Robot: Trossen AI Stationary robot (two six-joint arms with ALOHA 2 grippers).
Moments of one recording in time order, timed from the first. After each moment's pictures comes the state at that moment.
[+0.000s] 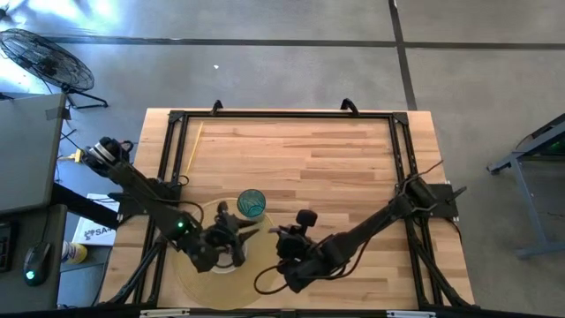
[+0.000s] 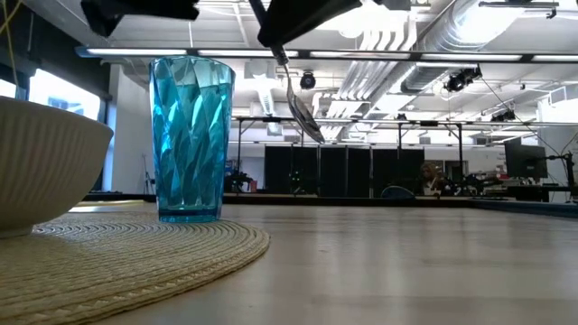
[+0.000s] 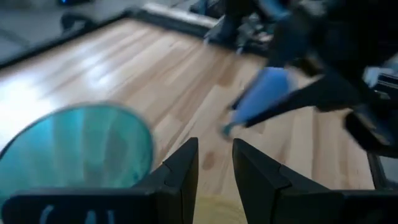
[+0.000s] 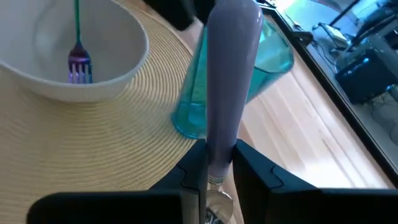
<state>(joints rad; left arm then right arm) -0.73 1.43 0.91 -0.13 -0.97 -0.75 0.56 2.09 1.74 -0.74 0.92 0.53</state>
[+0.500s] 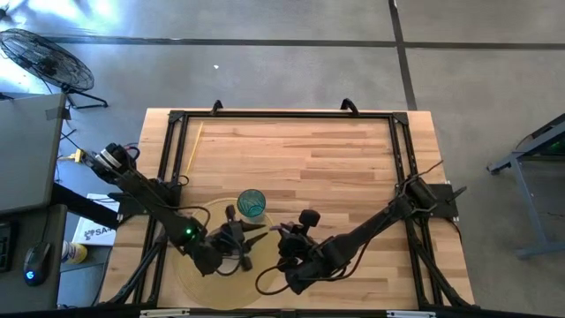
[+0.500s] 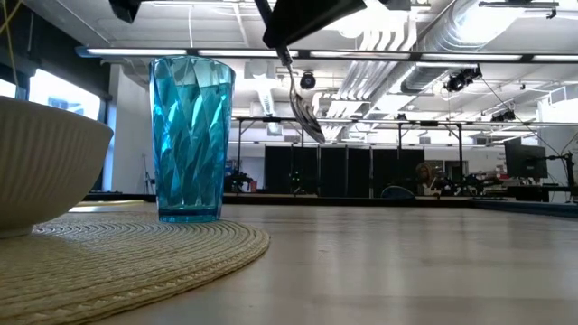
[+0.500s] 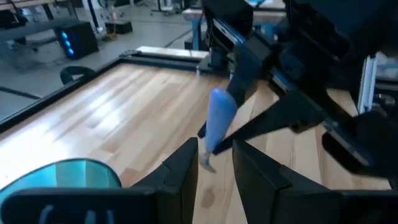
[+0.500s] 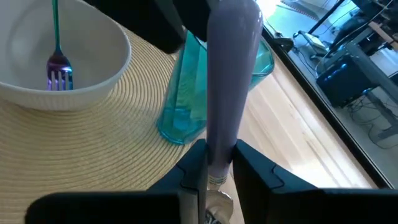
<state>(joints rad) -0.73 1.53 0.91 0.19 -1.04 -0.41 0.57 2.09 1.72 -0.73 1.00 0.57</state>
